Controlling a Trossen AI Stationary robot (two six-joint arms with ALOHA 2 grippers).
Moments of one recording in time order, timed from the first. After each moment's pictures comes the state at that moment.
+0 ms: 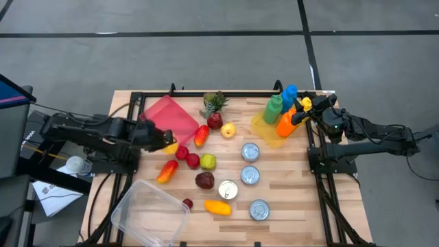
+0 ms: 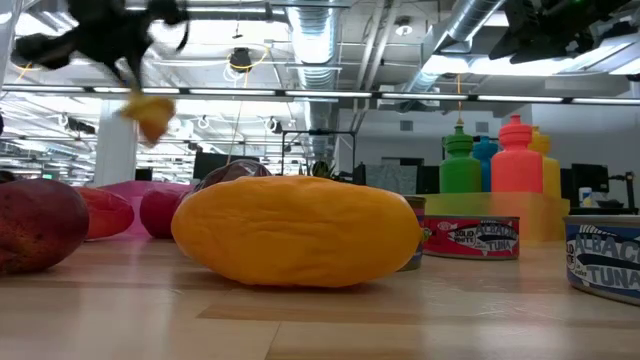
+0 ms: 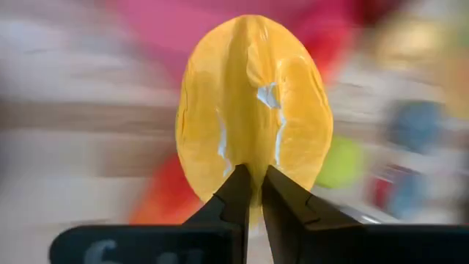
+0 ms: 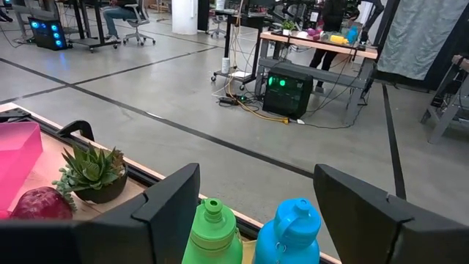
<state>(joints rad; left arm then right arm) -0.12 0.96 0.93 -1.07 -0.29 -1.76 -0.06 0.54 0.70 -0.47 1.04 0.17</state>
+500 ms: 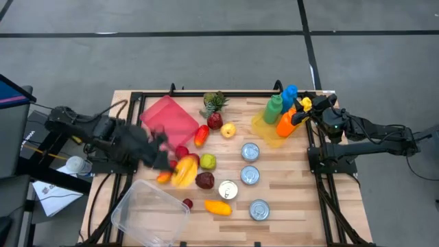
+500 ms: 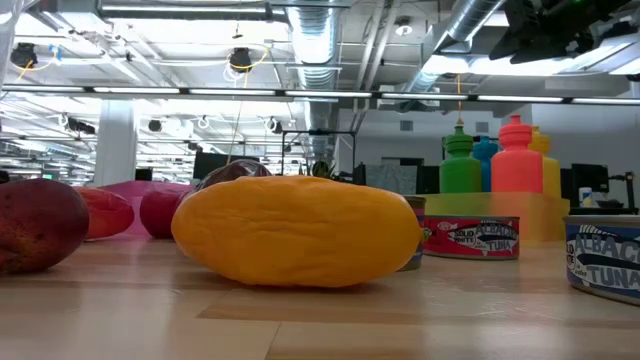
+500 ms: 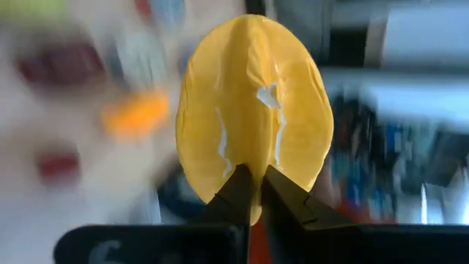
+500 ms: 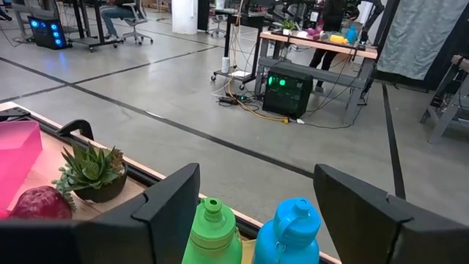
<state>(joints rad) -0.34 1.01 1.17 -0.67 0.10 -1.51 -0.06 0.54 0.70 -0.47 1.04 0.18</state>
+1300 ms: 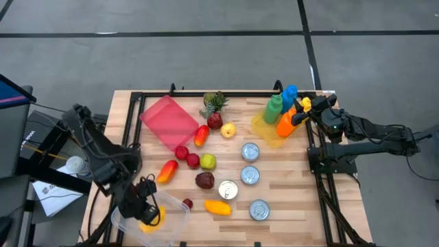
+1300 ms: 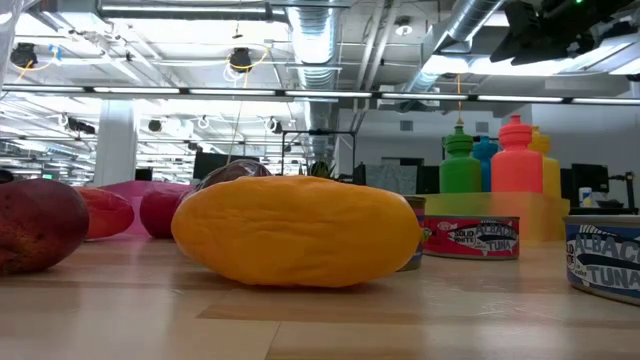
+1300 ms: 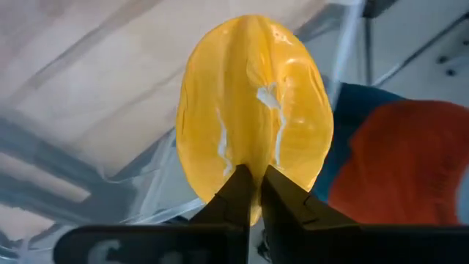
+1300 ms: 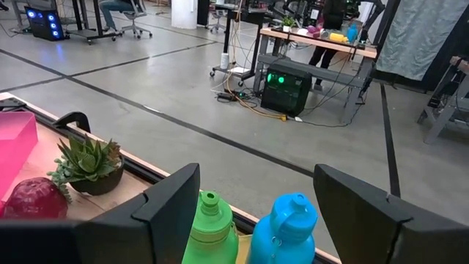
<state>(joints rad) -0.87 1.28 1.19 -0.91 0.11 -1.89 -0.06 0.54 0.70 -0.50 1.04 0.18</state>
